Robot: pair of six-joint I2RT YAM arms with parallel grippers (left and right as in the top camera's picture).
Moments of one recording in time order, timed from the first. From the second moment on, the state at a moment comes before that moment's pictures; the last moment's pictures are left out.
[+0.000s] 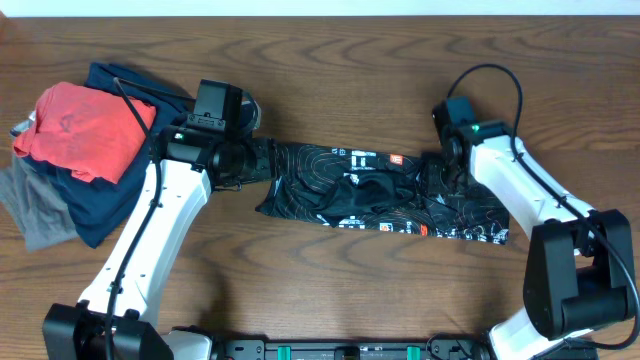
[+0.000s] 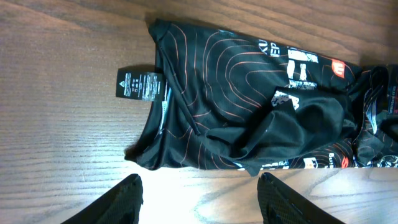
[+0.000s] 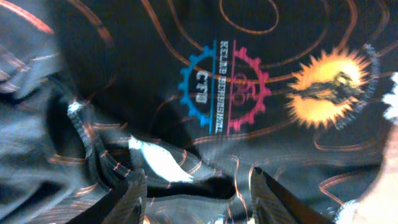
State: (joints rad) left arm -0.21 1.49 1.21 -0.92 0.25 -0.33; right arm 0.22 1.76 1.13 -0.87 0.11 0.35
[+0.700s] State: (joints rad) left arm -0.21 1.49 1.21 -0.92 0.25 -0.33; right arm 0.20 1.76 0.99 -0.77 -0.09 0.28
